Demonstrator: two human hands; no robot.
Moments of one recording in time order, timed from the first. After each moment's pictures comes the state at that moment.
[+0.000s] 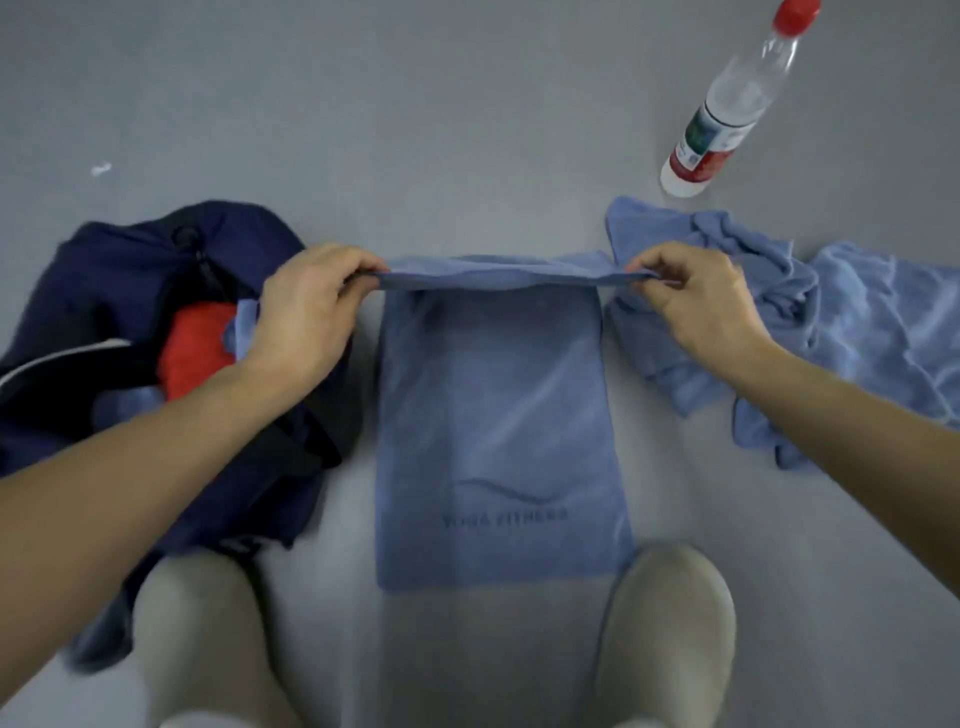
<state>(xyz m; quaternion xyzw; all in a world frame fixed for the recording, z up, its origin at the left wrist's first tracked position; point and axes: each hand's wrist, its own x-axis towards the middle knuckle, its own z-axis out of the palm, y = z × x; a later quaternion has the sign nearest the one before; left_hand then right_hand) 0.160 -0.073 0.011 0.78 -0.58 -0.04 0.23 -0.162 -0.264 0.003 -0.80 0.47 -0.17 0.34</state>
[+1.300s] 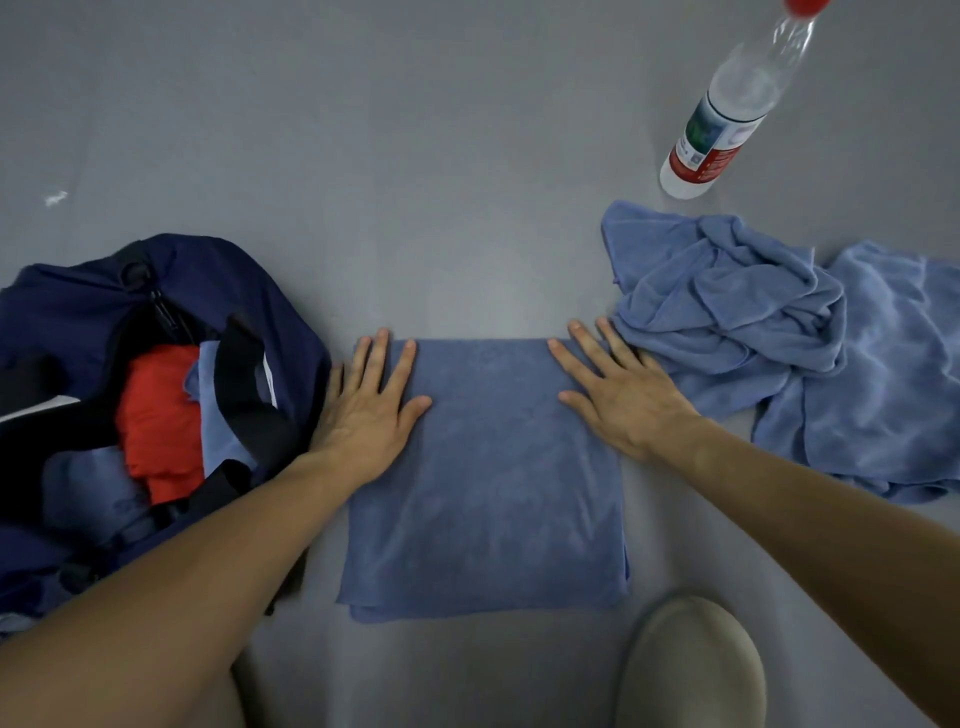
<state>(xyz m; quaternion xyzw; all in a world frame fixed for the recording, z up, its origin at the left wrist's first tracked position) 0.122 -0.070 -0.110 0.80 -0.55 -0.21 -0.10 -0.156 -0.240 -0.111 -0.92 0.32 0.19 0.13</state>
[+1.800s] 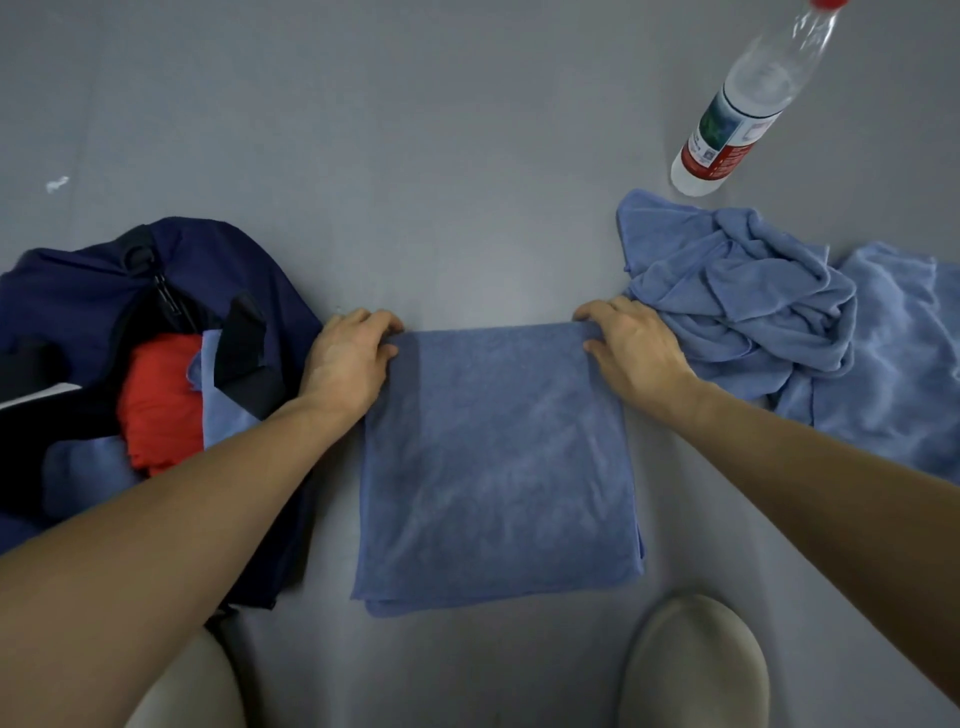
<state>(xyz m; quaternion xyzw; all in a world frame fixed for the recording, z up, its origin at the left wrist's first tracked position) 0.158 -0.107 -0.096 0.83 -0.53 -0.14 0.08 -0.129 -0.270 -0.095 -0.88 0.42 0.00 0.22</state>
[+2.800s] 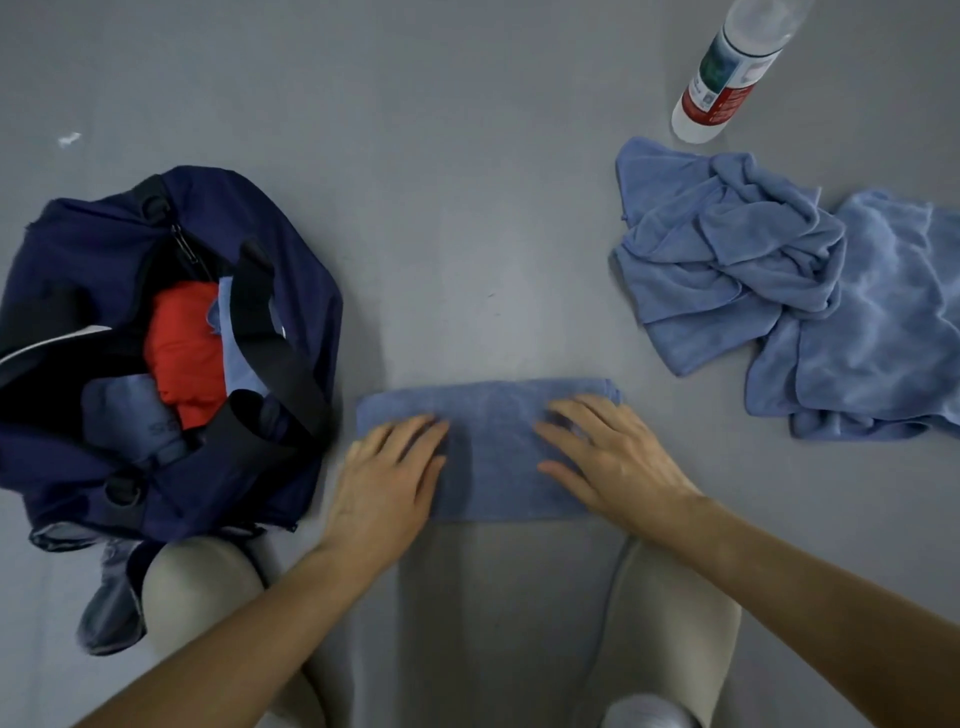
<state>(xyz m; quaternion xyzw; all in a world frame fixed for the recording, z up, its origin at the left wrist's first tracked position) 0.039 0.050 -0.075 0.77 -0.62 -0.13 0.04 -0.199 -0.115 -0.093 -0.96 0.22 -0.09 0.15</state>
